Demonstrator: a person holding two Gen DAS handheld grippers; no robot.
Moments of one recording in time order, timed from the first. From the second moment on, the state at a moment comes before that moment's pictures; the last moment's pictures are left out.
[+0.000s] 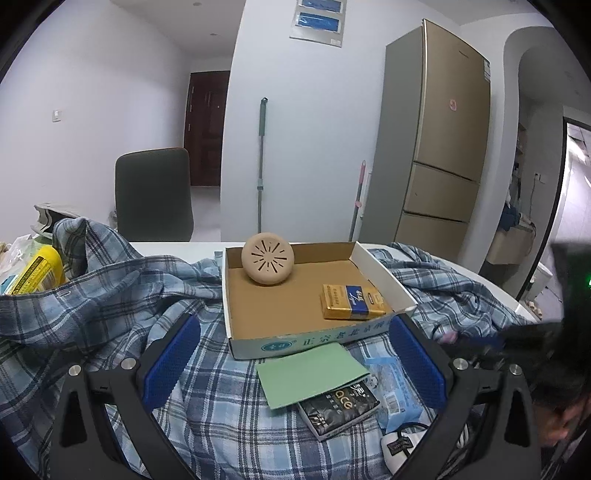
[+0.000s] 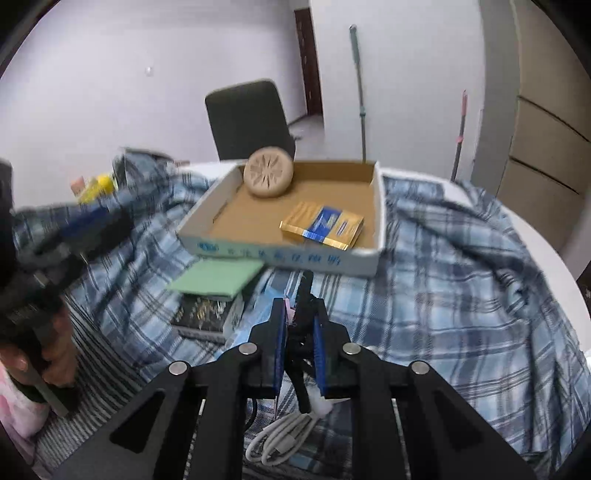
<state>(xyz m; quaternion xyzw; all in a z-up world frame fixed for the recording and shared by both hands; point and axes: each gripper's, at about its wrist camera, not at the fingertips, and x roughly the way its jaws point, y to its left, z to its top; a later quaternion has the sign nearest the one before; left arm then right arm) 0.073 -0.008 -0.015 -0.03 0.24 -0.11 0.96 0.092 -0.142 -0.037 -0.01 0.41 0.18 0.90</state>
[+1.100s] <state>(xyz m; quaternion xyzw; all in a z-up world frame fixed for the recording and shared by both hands) 0.093 -0.173 -0.079 0.06 0.44 -0.29 0.85 0.056 -0.239 -0.027 0.04 0.34 0.02 0.94</state>
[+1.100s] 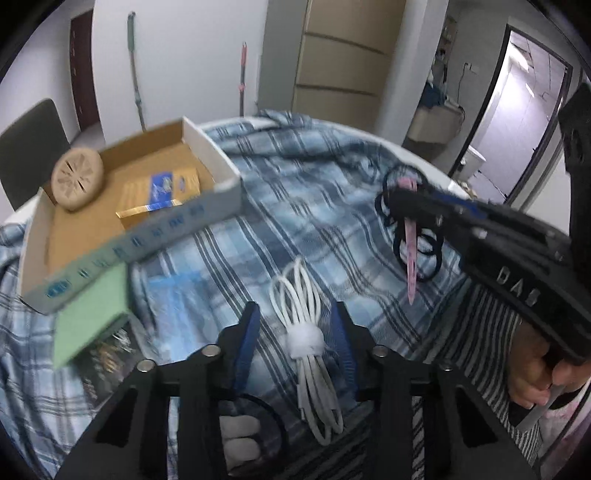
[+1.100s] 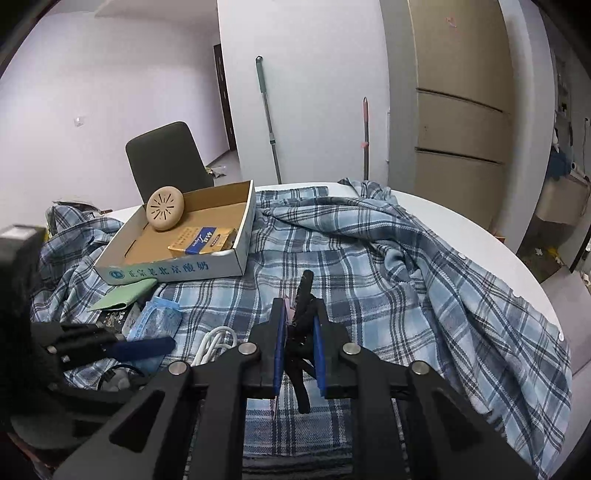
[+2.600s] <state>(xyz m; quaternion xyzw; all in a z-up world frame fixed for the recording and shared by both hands) 0.170 -0.036 0.074 -0.03 0.11 -0.09 0.99 0.168 -0.133 0.098 -0.01 0.16 0.12 0.98</state>
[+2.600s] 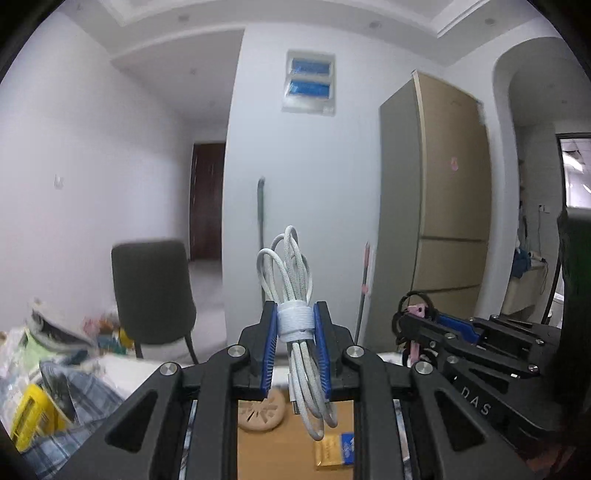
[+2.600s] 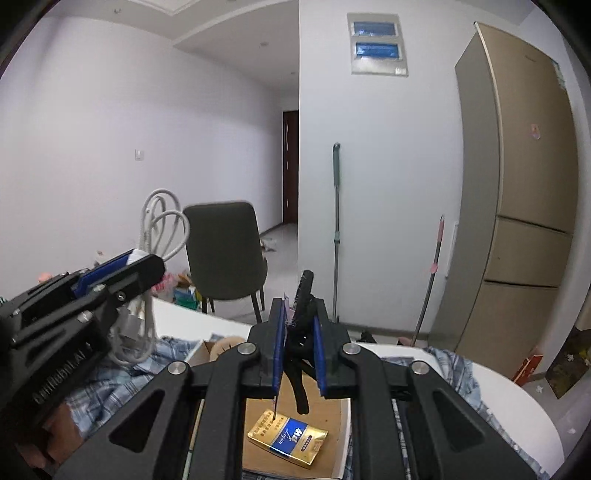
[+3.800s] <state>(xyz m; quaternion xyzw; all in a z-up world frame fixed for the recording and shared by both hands) 0.246 -0.034 -0.028 0.00 0.34 -0.05 0.94 0.249 -0.121 -0.041 -0.01 0.38 0.14 0.91</state>
